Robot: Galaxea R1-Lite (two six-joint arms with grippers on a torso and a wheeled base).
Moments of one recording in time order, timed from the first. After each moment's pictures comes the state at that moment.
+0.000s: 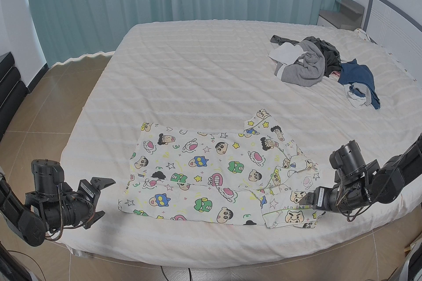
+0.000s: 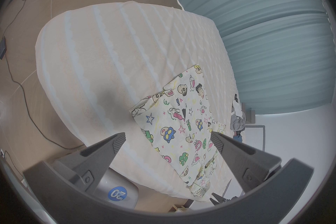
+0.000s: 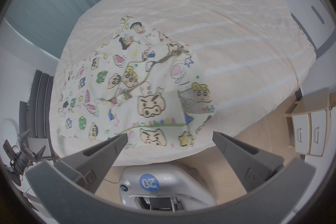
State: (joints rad) left arm -0.07 1.73 -0.19 -0.91 -0.19 -1.13; right arm 0.41 1.84 -0.64 -0.16 -0.16 0.63
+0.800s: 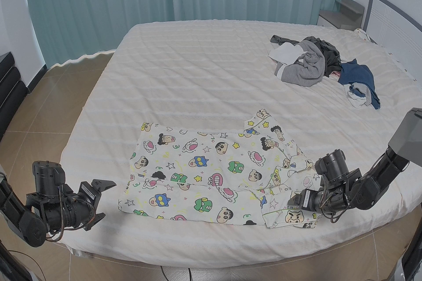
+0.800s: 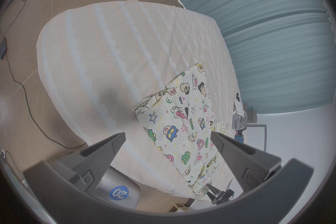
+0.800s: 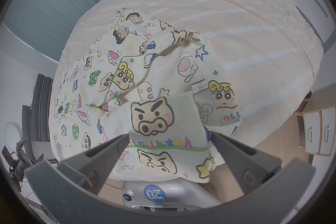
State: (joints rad) left arm -0.07 1.74 -0.18 -0.92 -0.19 -1.13; right arm 0.39 2.04 -0.65 -0.40 -0.12 0.64
